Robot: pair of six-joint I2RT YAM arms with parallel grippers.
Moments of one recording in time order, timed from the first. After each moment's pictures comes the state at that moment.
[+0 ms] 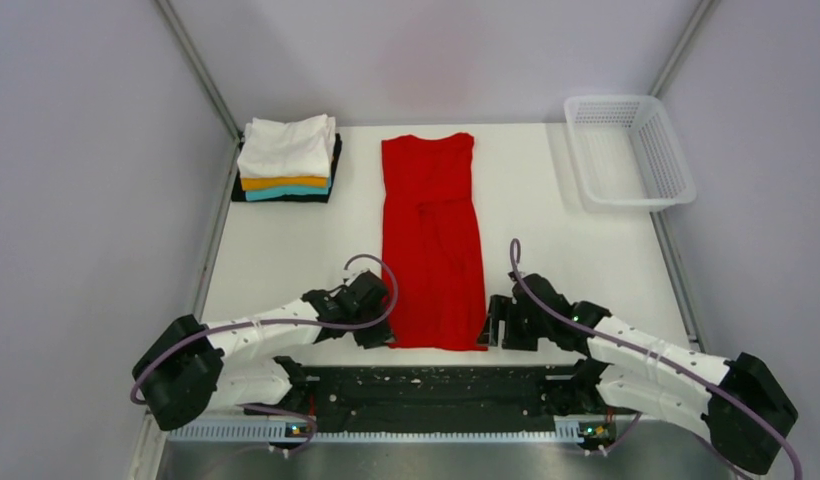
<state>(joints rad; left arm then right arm) -0.86 1.16 0.49 -0.43 0.03 -1.16 0.78 0.88 0.36 -0.45 -0.15 0.85</state>
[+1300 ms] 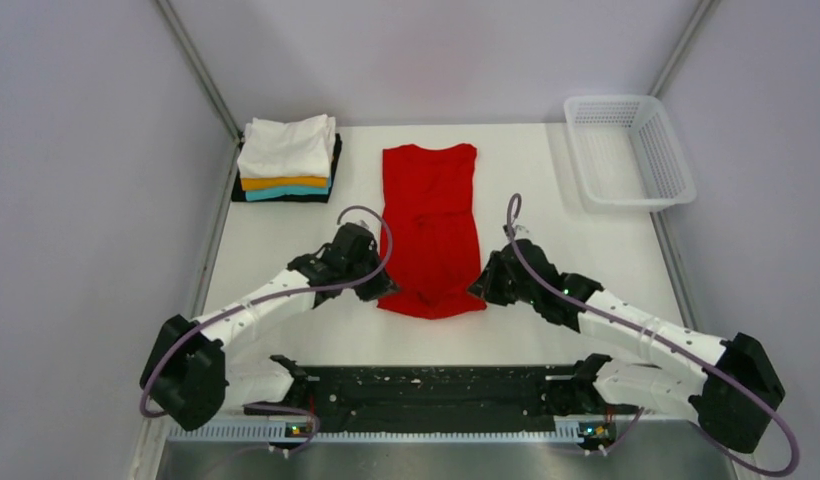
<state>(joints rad) -0.67 1.18 0.70 -0.41 0.12 -1.02 0.83 1.00 0.59 -0.30 0.04 0.92</state>
